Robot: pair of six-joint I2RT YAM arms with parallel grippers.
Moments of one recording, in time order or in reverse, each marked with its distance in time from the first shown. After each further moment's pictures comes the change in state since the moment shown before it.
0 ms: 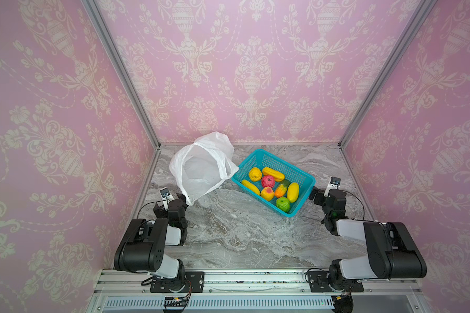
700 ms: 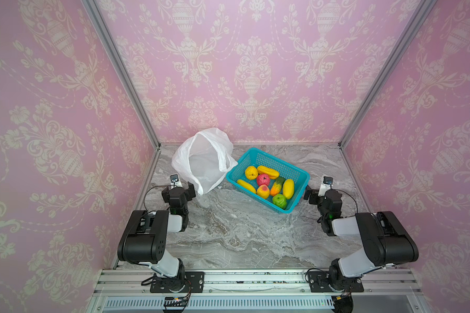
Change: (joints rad) left arm -0.006 0.074 0.179 -0.100 0.246 0.097; right arm 0.037 0.110 -0.014 0.207 -0.058 -0.076
